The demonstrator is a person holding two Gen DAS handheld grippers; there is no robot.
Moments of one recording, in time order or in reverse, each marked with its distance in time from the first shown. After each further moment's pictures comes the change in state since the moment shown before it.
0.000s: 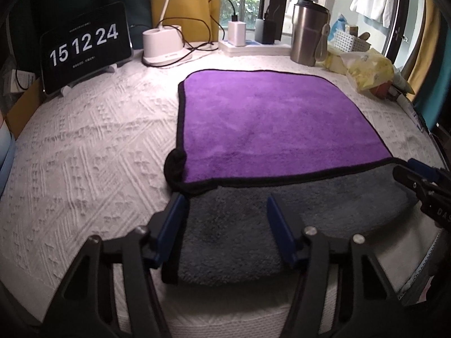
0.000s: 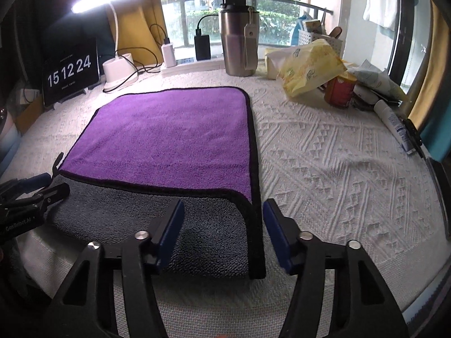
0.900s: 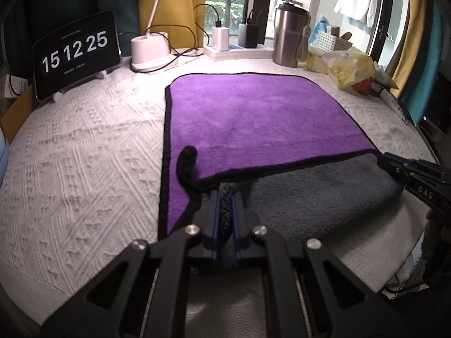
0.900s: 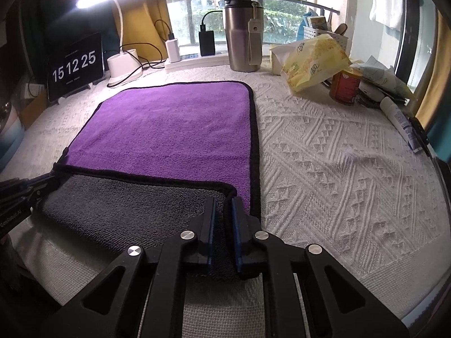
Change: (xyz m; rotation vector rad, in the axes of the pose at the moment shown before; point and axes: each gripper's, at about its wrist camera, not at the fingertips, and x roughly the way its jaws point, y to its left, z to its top) left arm -0.012 -0.006 -0.012 0.022 -0.037 -0.084; right arm 0.008 -0.006 -0.010 -0.003 -0.006 0.030
